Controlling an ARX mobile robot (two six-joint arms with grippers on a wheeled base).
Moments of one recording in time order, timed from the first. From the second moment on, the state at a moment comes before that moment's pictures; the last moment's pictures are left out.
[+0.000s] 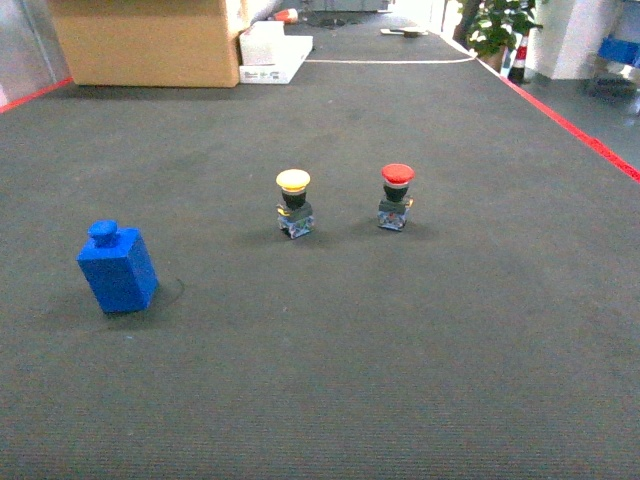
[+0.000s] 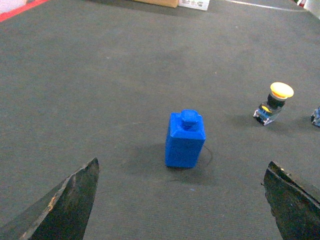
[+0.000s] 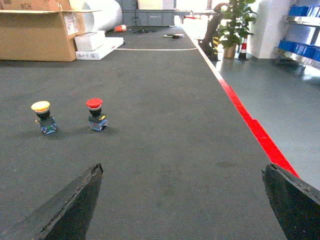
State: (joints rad) left arm -0.14 1.03 0.18 0.63 -0.21 -0.16; right arm 0.00 0.01 0.01 0.00 0.00 0.00
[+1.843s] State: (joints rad) left arm -0.10 1.79 0.52 0.94 -0.19 -0.13; right arm 0.00 0.01 0.01 0.00 0.00 0.00
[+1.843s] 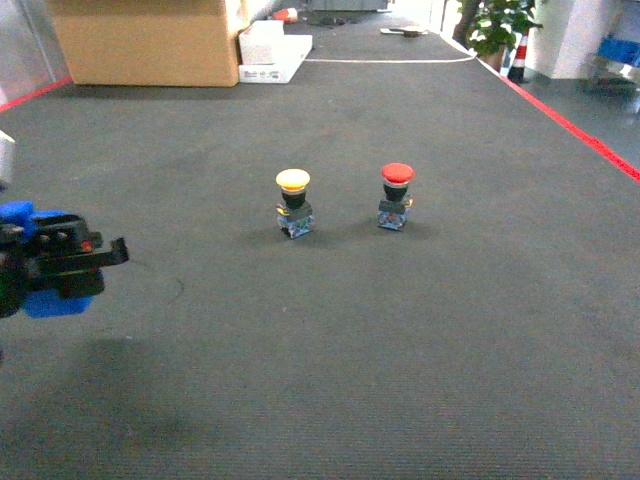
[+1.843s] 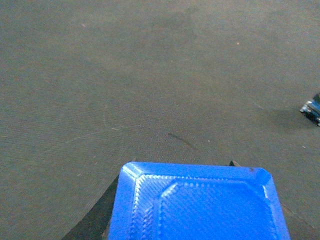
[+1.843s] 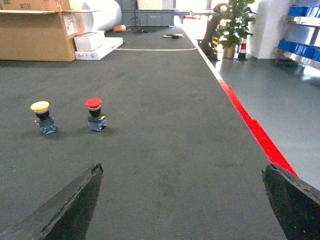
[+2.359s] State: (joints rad) left arm -0.16 0.23 0.32 -0.06 -0.42 -0.09; right arm 0.00 0.01 0.01 0.00 0.00 0.00
